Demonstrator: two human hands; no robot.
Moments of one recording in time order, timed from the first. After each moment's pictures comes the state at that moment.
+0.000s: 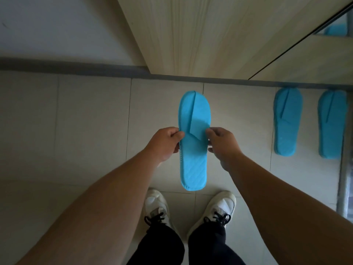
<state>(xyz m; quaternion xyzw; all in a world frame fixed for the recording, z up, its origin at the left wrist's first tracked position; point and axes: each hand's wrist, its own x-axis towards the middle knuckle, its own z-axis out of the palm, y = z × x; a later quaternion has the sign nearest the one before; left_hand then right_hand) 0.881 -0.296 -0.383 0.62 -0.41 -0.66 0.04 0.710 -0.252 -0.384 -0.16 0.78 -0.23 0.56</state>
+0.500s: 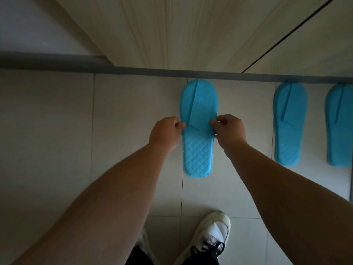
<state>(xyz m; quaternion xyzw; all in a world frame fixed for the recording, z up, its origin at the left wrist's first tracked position) 0.794 -0.330 -0.504 0.64 -0.61 -0.48 -0.03 0.623 -0.284 -0.496 -0.22 0.85 -0.20 0.43</state>
